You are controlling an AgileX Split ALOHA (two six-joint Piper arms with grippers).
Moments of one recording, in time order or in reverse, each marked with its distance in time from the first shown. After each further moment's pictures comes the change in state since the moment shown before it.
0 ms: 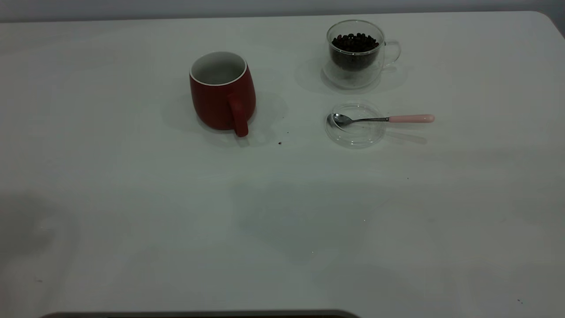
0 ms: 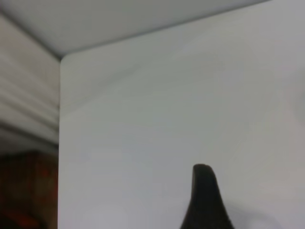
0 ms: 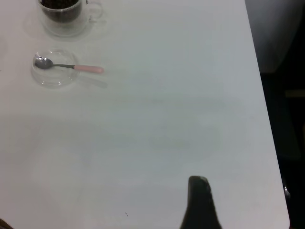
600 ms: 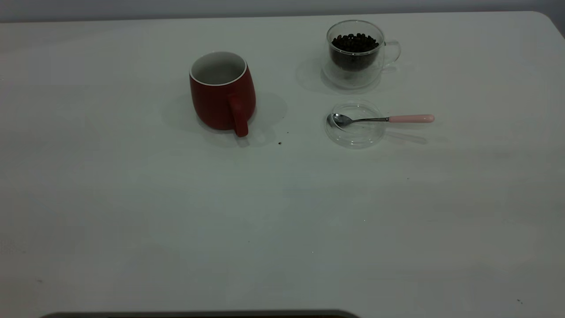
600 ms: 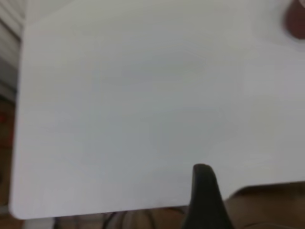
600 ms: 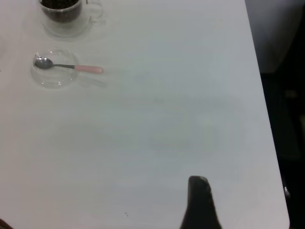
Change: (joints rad) left arm 0.000 -0.509 0.262 -0.160 0.289 0.024; right arm 0.000 0.000 0.000 0.000 0.000 0.000
